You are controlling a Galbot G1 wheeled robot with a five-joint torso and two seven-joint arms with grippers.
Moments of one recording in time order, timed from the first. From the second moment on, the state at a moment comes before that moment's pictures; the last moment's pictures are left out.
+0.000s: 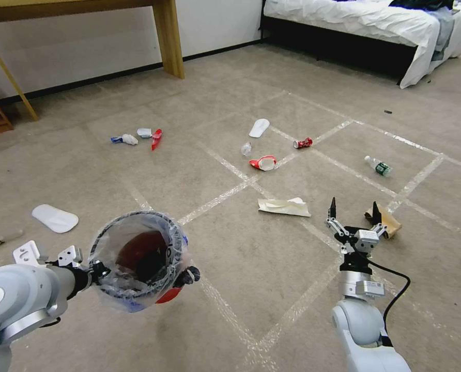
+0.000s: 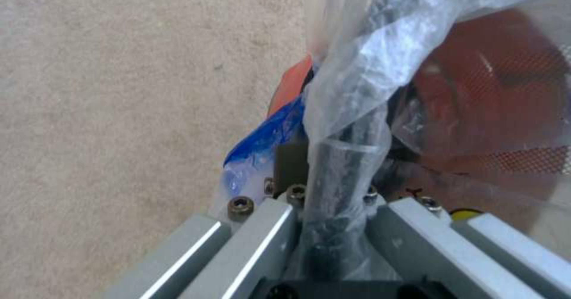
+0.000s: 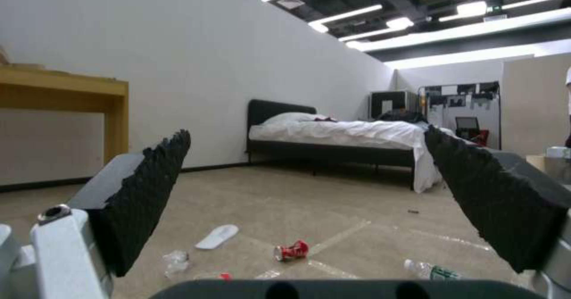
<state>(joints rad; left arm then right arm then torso) 1.39 -0.85 -0.79 -2.23 -1.97 0.69 -1.20 -1.31 1.39 0.54 1.77 0.06 0.51 0.24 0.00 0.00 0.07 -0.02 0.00</state>
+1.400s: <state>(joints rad) 1.41 -0.86 -0.78 -2.23 -1.93 0.70 -1.17 -1.31 1.39 0.53 1.77 0.06 0.51 0.22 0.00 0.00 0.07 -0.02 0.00</state>
